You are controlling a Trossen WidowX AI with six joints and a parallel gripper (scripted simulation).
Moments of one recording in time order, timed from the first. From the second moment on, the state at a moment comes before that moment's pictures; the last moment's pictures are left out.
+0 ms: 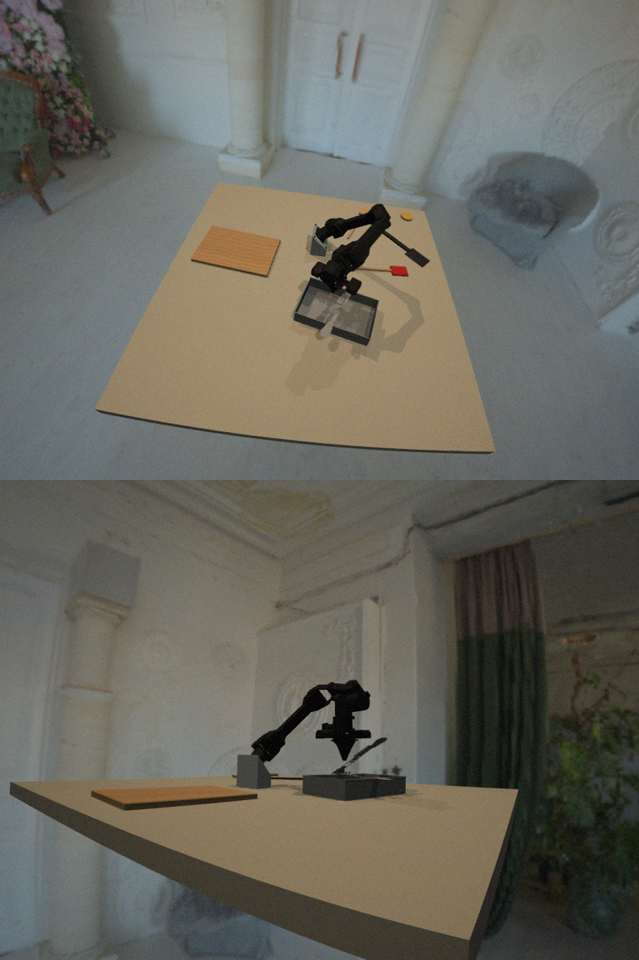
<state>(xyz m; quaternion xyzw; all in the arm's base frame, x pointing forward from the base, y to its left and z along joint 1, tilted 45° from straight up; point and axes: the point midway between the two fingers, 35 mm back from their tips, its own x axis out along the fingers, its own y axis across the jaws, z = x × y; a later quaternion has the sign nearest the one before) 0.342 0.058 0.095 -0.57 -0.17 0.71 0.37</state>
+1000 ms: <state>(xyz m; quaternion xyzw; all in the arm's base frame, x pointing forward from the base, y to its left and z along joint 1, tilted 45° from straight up) 0.338 0.085 0.073 -0.57 -0.17 0.72 0.35</state>
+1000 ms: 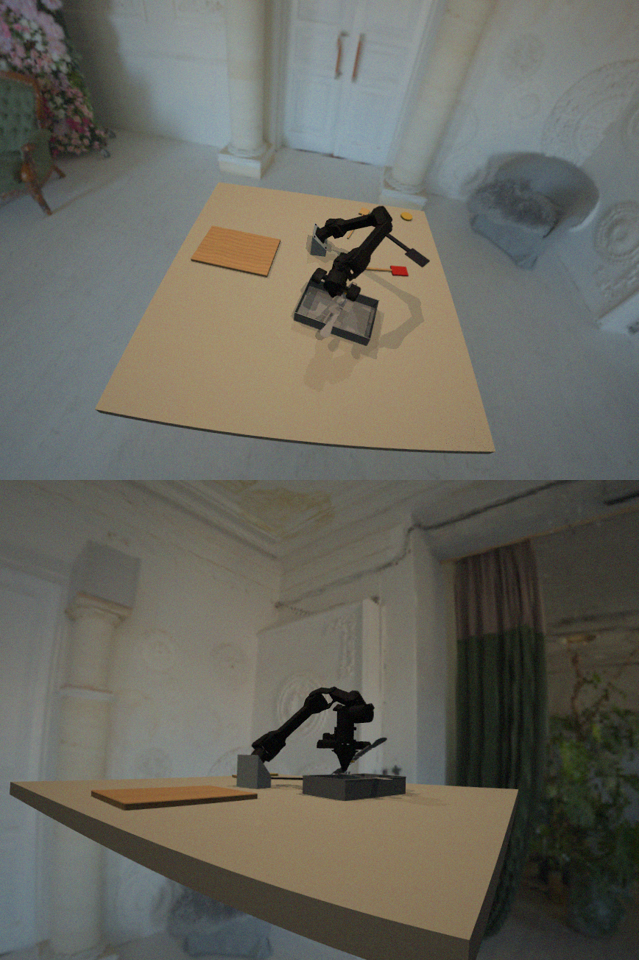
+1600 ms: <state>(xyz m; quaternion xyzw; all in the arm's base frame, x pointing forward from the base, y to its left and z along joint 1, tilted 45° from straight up) 0.348 0.102 0.088 -0.58 -0.17 0.72 0.34</state>
